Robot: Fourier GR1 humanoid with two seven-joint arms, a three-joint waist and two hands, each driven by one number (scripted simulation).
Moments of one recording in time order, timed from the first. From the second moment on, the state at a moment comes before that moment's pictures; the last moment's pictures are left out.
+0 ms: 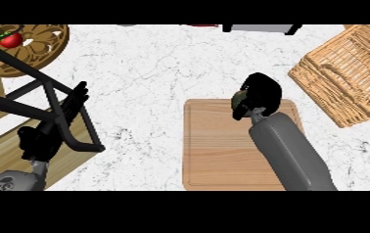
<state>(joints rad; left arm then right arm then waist) -0.09 0.51 -0.21 -1.39 0.25 0.05 -0.11 -0.57 -0.14 0.31 -1.08 0.90 -0.09 0.93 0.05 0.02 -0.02</state>
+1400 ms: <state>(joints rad) -0.07 0.51 -0.18 -1.35 0.25 0.05 -0.12 -1.02 -0.08 0.04 -1.08 1.17 -0.47 1.03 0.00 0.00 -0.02</state>
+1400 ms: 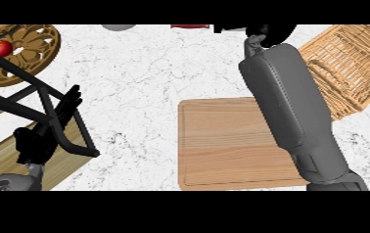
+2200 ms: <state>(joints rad) -0.09 0.50 -0.18 -1.35 0.24 0.04 -0.12 -1.15 -0.33 -0.20 -0.90 1.22 -0.51 1.00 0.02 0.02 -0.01</state>
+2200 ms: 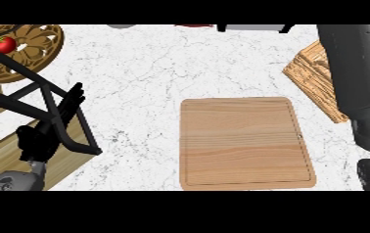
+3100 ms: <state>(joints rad) -0.07 0.49 -0.17 -1.37 0.24 0.04 -0.10 -0.99 -0.49 -0.38 -0.77 1.08 -0.64 0.78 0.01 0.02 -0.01</state>
